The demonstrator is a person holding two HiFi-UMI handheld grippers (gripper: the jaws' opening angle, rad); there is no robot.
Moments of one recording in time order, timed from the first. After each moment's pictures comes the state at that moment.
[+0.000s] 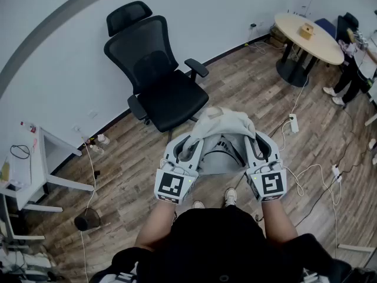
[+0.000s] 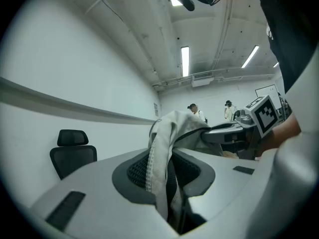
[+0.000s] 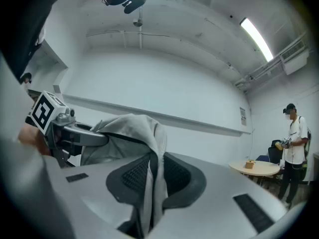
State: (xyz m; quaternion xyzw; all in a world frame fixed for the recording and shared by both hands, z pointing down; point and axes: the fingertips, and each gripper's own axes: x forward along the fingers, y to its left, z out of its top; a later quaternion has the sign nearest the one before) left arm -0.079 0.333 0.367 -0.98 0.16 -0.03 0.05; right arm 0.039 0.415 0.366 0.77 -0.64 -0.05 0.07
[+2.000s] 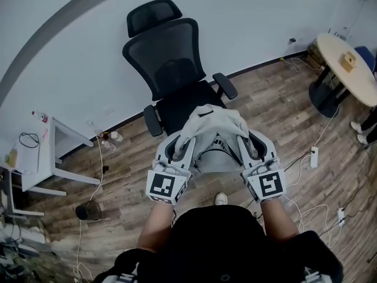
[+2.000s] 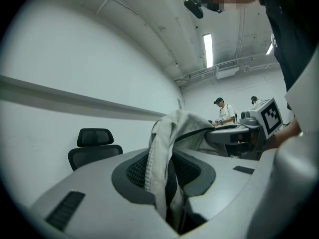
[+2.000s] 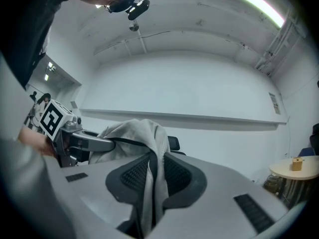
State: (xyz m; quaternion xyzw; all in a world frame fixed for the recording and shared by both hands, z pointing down) left arm -0.030 0.125 0.363 -0.95 0.29 -0.04 0.04; right arm 0.098 0.183 0.358 0.65 -0.75 -0.06 0.03
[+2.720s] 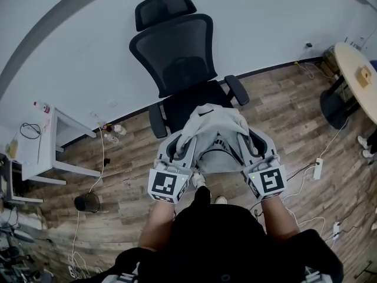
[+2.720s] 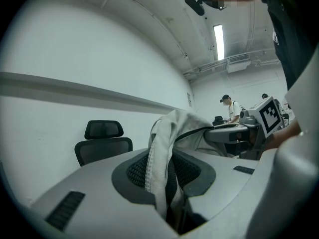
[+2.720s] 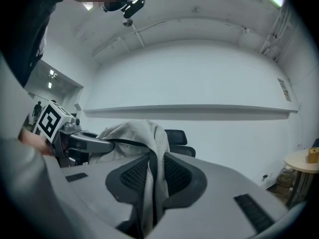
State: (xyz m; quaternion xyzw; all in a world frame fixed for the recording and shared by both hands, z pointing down) left arm -0.024 0.052 0.390 -0.94 0.34 -0.06 0.02; right arm 0.110 0.094 0.384 0.62 -0.79 -0.03 0.03
